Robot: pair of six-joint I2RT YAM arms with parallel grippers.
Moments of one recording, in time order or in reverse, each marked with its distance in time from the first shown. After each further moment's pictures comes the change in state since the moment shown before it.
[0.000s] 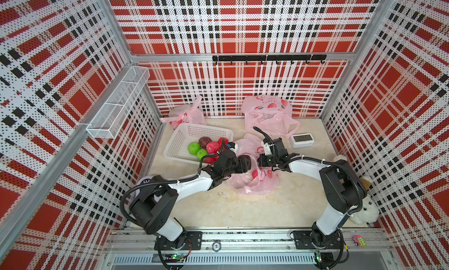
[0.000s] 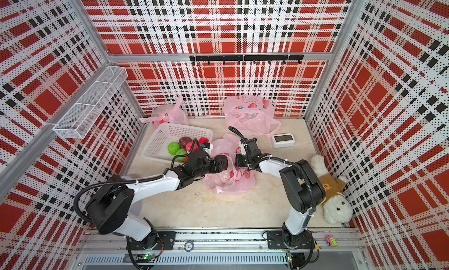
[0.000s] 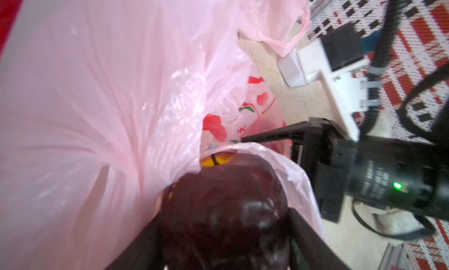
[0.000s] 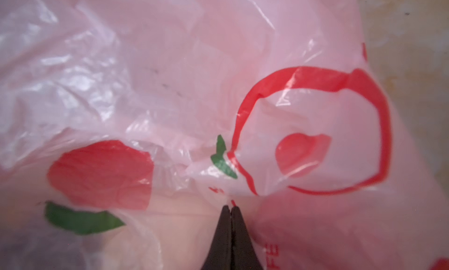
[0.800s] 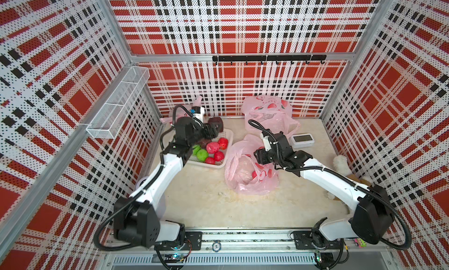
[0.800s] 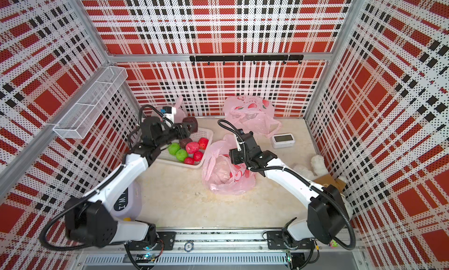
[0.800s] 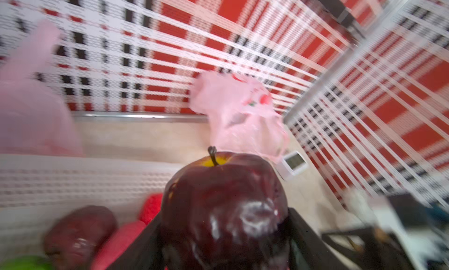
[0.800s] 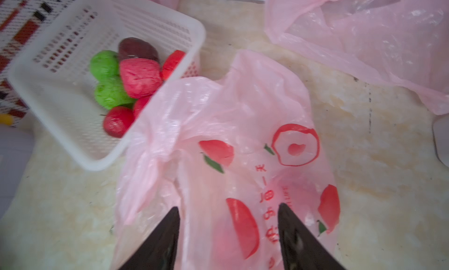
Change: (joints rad) left arm 0.528 -0.070 0.409 -0.248 0.293 0.304; right arm 0.203 -0.329 0.149 -0.332 0.301 -0.096
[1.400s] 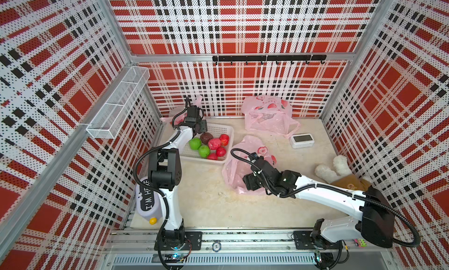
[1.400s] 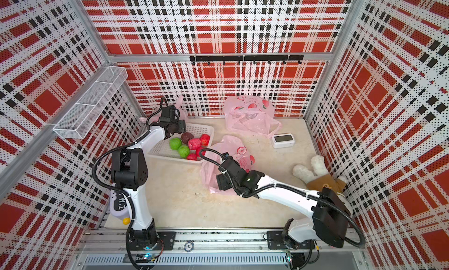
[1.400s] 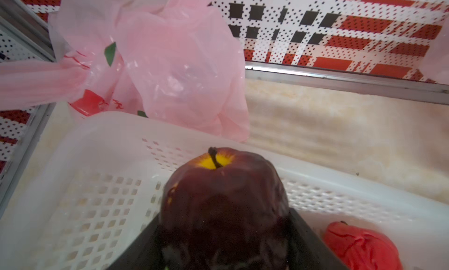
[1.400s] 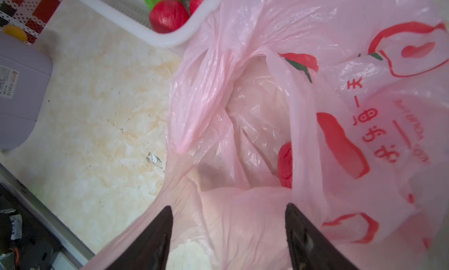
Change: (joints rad) left arm 0.082 0.608 0.477 -0.331 -0.472 0.161; right arm 0.303 -0.039 -0.187 -0.020 0.117 0.206
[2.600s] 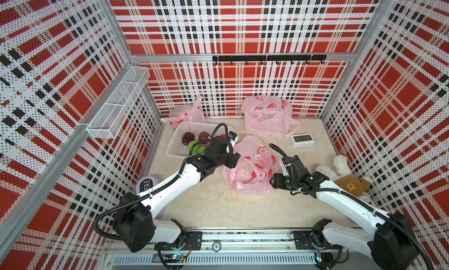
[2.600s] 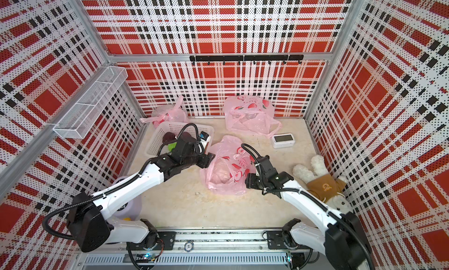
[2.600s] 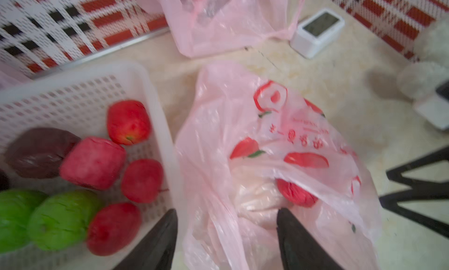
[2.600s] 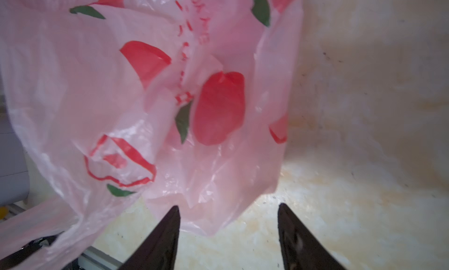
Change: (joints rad) left arm -0.571 -0.690 -0.669 0.062 0.109 0.084; right arm -0.428 -0.199 -0.212 -0.128 -0.323 0.093
